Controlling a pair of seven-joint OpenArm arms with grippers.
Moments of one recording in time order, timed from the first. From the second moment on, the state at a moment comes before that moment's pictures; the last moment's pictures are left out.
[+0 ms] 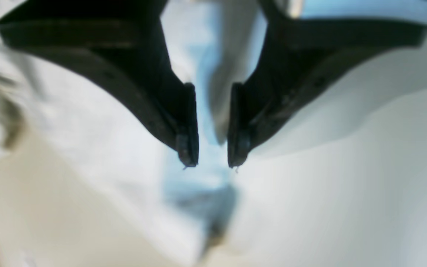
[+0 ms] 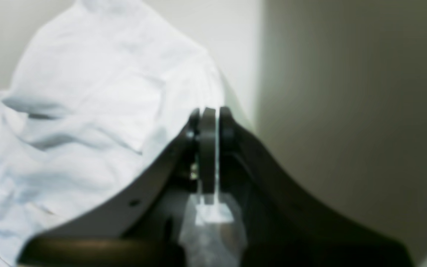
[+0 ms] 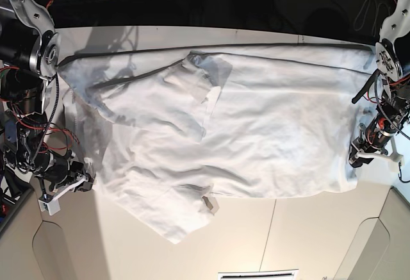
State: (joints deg) left arm -28.8 -27.5 -20.7 11.9 -24.3 -30.2 4.8; right arm 32.0 14.7 15.3 37.7 19.3 28.5 -35.4
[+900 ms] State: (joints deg) left arm -24.9 -27.6 -16.2 18.3 -26.2 -23.6 0.7; right arm 28.5 15.6 15.3 37.8 22.0 28.5 -35.5
